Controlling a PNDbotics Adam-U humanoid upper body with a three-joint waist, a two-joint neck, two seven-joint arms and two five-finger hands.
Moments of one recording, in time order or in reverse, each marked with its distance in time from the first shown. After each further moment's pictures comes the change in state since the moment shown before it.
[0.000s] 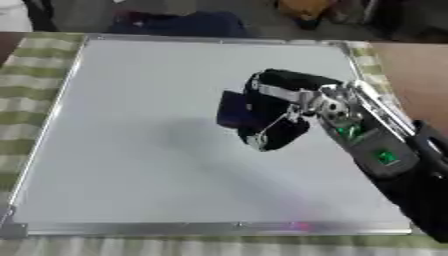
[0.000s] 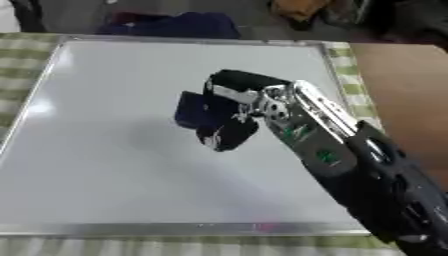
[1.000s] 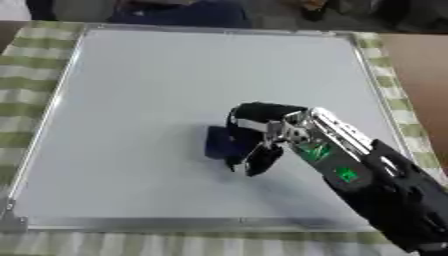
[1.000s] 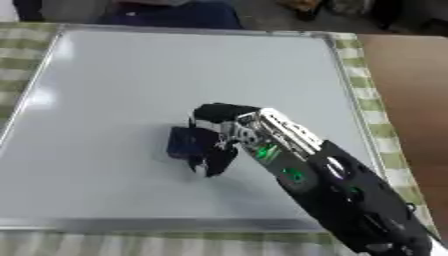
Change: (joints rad) left arm 0.002 -0.001 0.000 0.000 -0.002 0.006 -0.003; right arm 0.026 0.064 0.066 0.093 0.002 -0.110 0.083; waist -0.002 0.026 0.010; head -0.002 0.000
